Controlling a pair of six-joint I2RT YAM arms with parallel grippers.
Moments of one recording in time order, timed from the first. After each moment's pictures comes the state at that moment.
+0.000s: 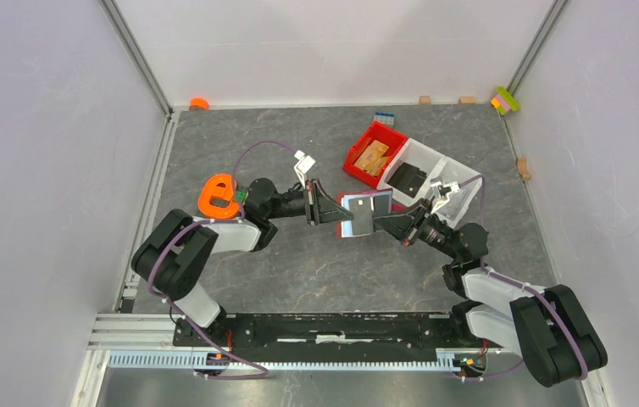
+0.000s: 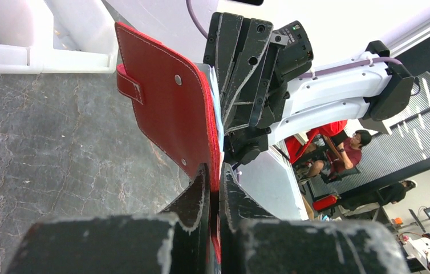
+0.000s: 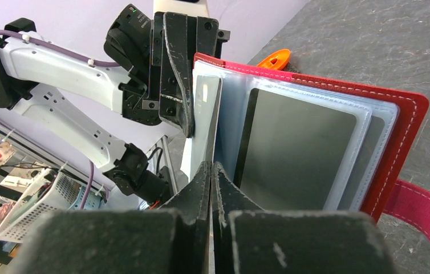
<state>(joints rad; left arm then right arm) -0.58 1.63 0.63 1.18 0.92 -0.98 0.31 1.10 0.13 1.23 -0.73 0.88</state>
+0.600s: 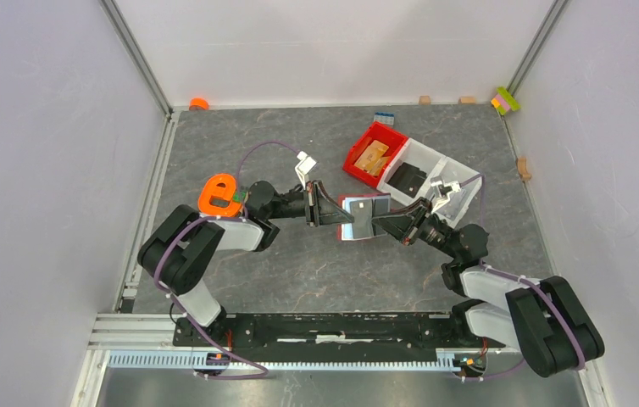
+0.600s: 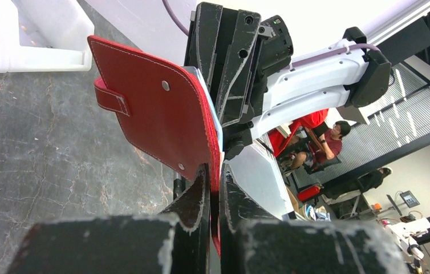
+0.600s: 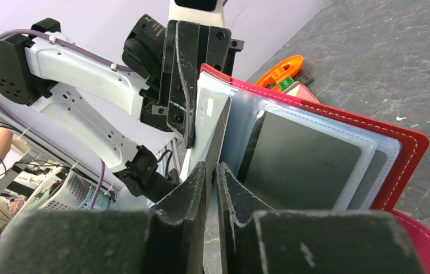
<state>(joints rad) -0.59 1.68 0.63 1.32 0.96 -1.07 0.31 1.15 0.13 1.34 -0.75 0.92</state>
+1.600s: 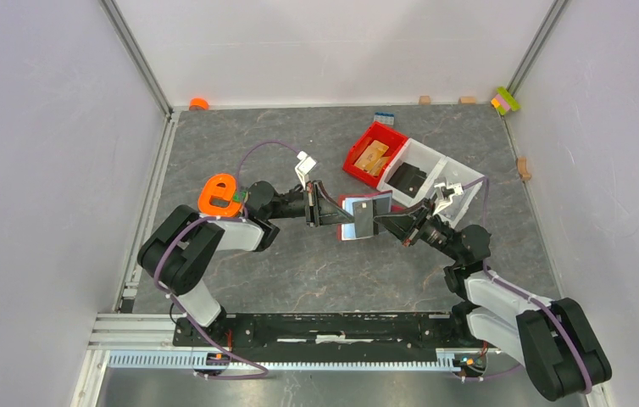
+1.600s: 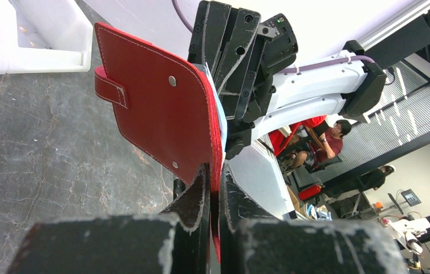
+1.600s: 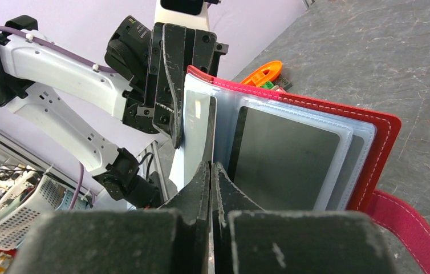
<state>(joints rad) -0.59 1.67 0.63 1.33 0.97 -1.08 0.31 1.02 0.13 1.16 -0.70 0.83</state>
